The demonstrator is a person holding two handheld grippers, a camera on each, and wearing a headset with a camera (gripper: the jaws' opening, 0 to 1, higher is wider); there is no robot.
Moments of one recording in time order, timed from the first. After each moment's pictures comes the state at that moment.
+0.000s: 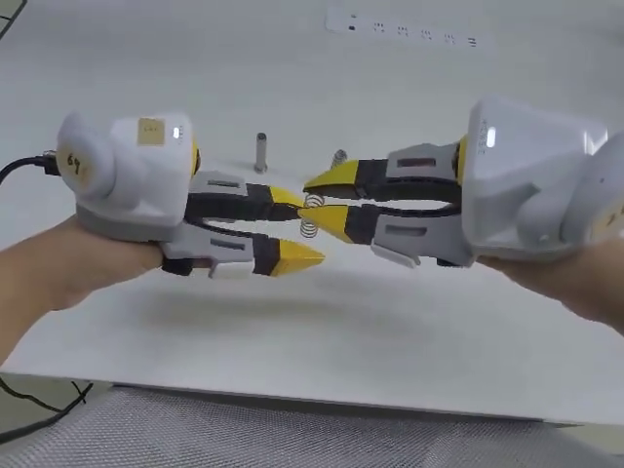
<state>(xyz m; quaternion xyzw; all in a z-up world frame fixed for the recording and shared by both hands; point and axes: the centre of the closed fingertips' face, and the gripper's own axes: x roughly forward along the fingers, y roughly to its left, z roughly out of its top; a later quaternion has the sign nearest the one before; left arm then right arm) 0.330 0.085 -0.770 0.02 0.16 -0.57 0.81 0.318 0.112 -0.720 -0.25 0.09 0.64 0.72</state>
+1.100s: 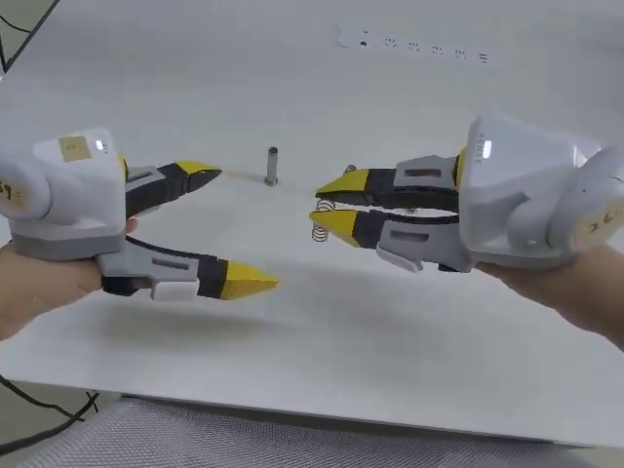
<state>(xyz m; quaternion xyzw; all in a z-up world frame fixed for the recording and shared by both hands) 0.354 0.166 -0.784 -0.01 0.18 -0.43 0.88 0.337 0.110 -0.729 -0.25 0.10 0.62 0.74</state>
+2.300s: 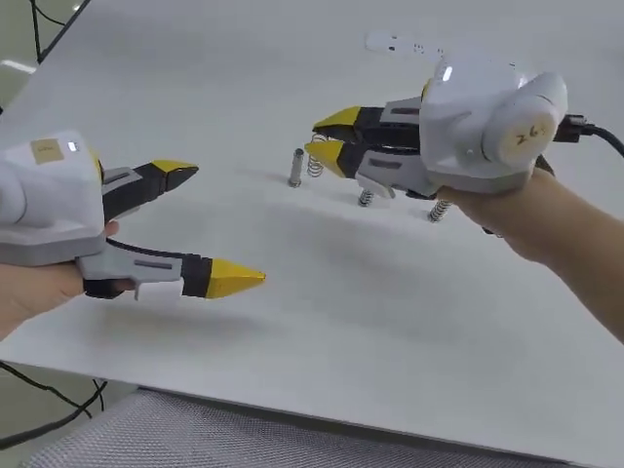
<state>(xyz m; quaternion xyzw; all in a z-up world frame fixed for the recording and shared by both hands) 0.350 0.200 -0.784 -0.03 0.18 -0.38 0.90 0.417 0.158 -0.725 -0.25 0.08 0.59 0.76</state>
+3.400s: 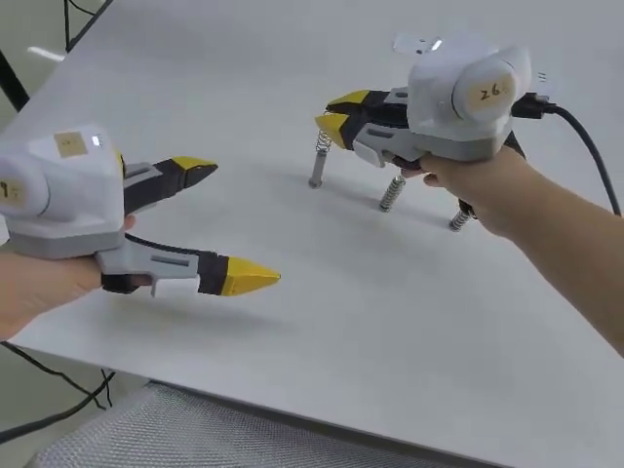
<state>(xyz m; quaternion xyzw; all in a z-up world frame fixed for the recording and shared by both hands) 0.348 0.204 -0.786 -0.03 0.18 -0.38 0.91 0.461 0.175 -0.754 -0.21 0.13 0.55 0.80</state>
